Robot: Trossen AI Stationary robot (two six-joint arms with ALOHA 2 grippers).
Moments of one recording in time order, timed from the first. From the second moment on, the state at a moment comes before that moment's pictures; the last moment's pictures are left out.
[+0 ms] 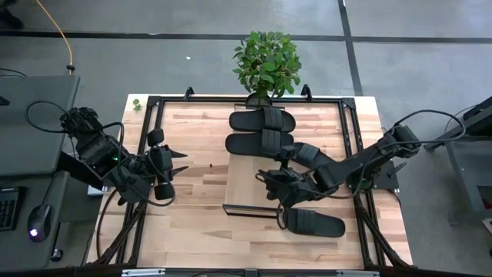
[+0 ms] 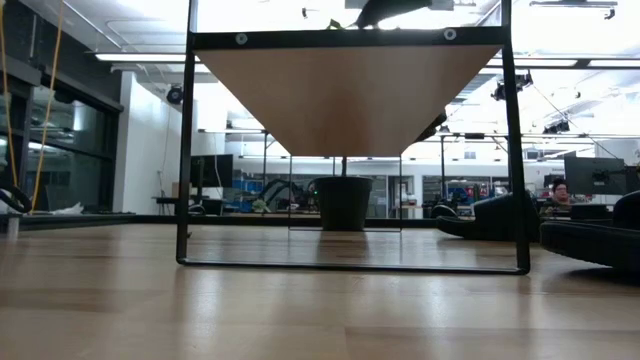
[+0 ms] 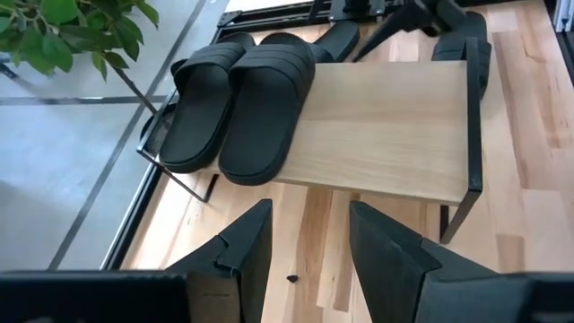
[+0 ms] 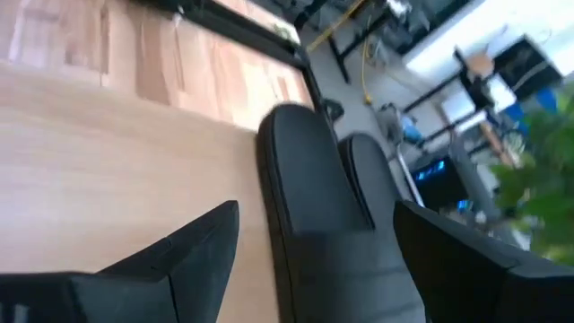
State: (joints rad) left arm -0.61 1.22 1.56 -1.38 -0.83 -0.57; right arm 0.43 1.58 1.27 -0.46 0.97 -0.06
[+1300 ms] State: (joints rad) left arm -0.61 1.20 1.23 -1.16 -1.07 -0.63; right arm 0.55 1.17 0.96 -1.00 1.08 1.05
